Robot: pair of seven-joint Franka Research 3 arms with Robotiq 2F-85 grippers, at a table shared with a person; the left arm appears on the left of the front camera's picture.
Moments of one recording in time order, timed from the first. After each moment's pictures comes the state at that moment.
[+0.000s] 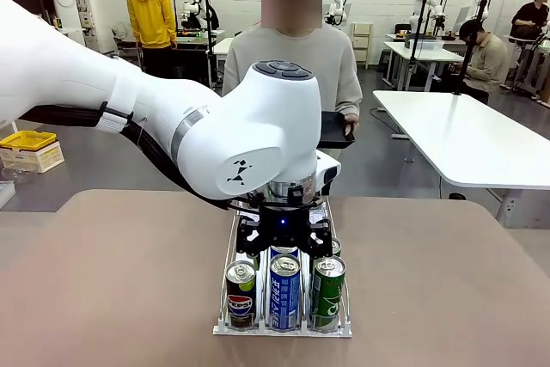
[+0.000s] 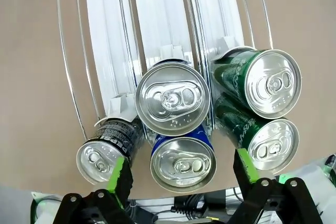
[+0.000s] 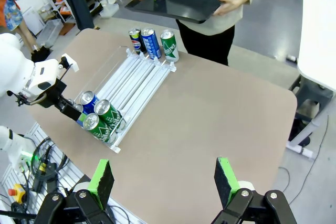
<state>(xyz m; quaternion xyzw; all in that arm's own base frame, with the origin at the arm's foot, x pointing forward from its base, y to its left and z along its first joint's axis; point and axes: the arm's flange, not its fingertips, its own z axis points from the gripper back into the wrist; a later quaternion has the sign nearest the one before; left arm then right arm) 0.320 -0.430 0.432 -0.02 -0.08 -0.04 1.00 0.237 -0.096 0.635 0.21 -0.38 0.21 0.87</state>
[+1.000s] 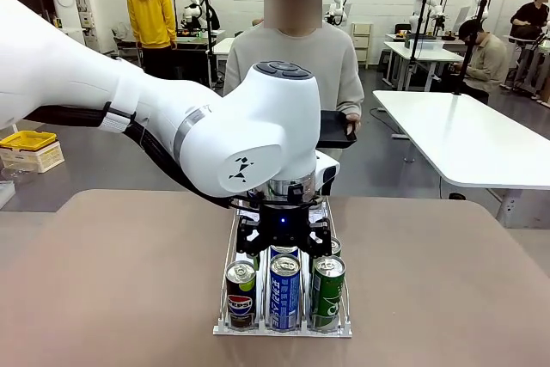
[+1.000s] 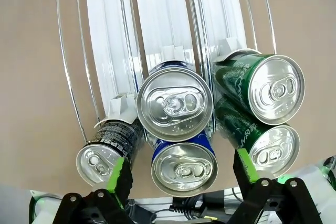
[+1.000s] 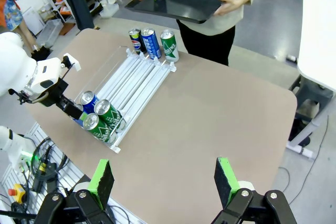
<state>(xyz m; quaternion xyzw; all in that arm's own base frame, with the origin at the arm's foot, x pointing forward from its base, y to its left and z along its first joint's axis) 0.326 -0.430 0.431 -0.02 -0.07 -0.03 1.00 0.237 -0.096 0.635 0.21 -0.38 0.21 0.87</state>
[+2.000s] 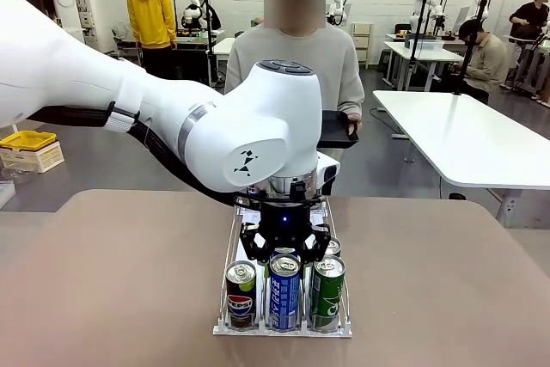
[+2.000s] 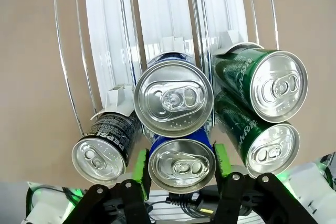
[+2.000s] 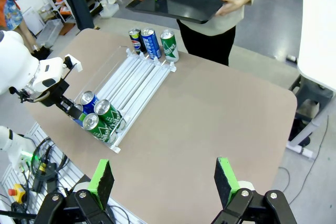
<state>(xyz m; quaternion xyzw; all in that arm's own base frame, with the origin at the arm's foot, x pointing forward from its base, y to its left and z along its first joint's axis) 0.329 -0.432 0.430 -0.02 -0.05 -0.02 1.00 0.237 -0.096 0.635 0.21 -0.38 0.21 0.87</state>
